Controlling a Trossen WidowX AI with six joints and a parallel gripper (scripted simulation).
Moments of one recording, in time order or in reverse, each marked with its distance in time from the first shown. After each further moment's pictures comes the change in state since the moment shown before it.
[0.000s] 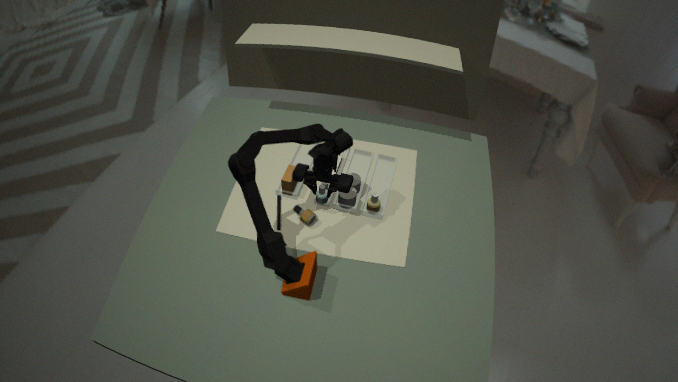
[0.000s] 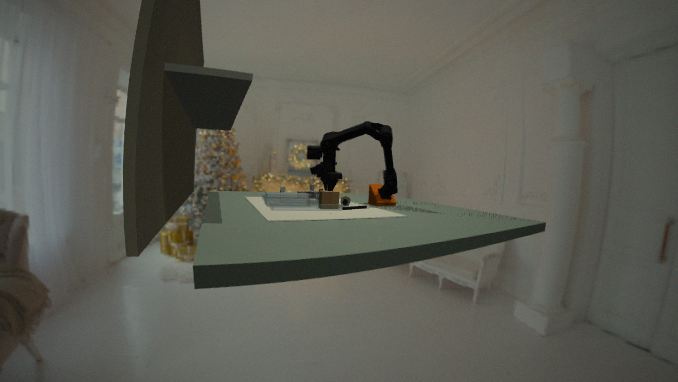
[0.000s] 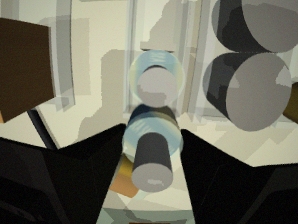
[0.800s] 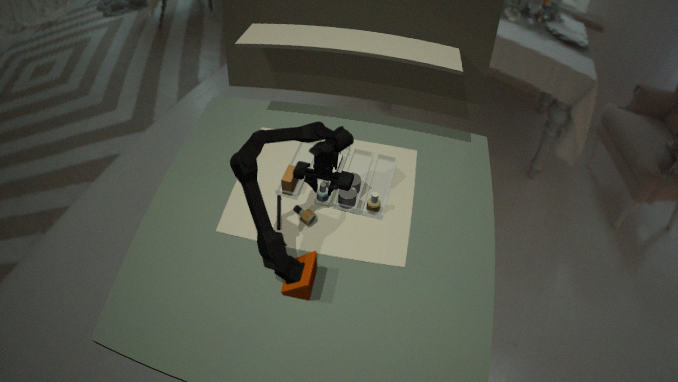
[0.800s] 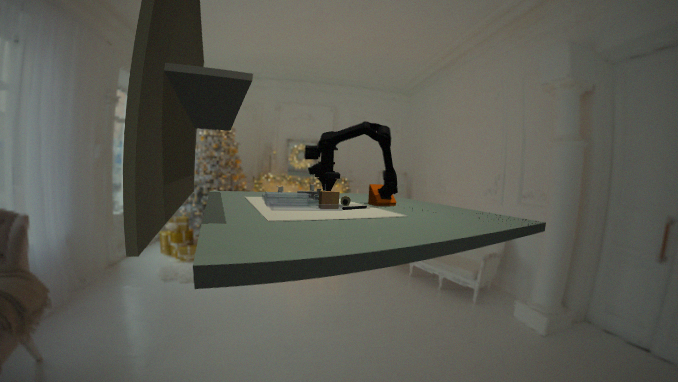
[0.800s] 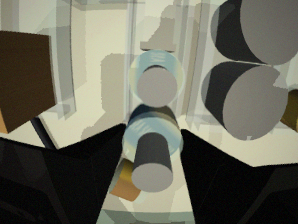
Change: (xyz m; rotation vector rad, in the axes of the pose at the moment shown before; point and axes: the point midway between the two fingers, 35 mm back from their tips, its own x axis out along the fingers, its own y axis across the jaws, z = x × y) arm -0.001 0.001 0.009 0.000 0.003 -0.001
